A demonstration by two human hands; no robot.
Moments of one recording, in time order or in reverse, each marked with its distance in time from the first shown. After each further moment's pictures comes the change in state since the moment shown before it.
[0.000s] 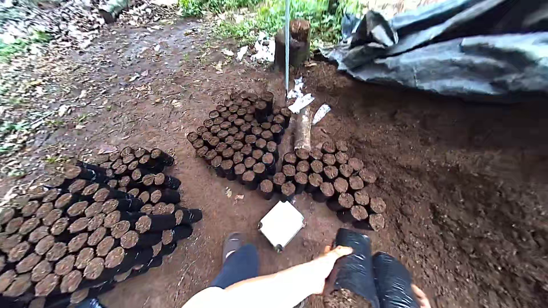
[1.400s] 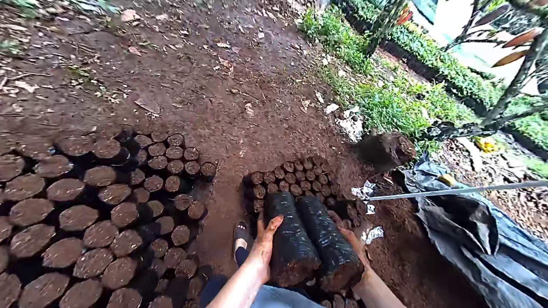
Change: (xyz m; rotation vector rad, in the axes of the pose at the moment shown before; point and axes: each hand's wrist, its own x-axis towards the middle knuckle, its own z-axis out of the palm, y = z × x) left_hand -0.295 0.420 -0.675 -0.830 0.432 0.566; right_hand 0.184 0.129 0.964 -0.643 -1.030 0.037
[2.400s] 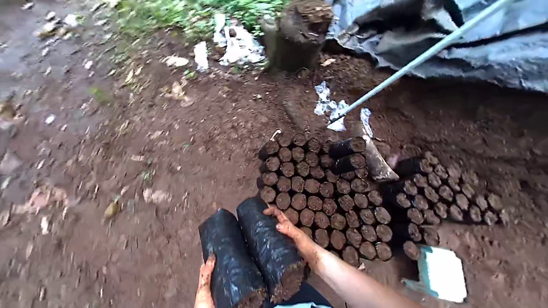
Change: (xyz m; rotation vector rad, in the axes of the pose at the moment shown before) left_hand 0.402 0.346 0.237 0.715 -0.030 -0.135; right_hand 0.450 0.015 -0.058 0.659 0.473 -0.116
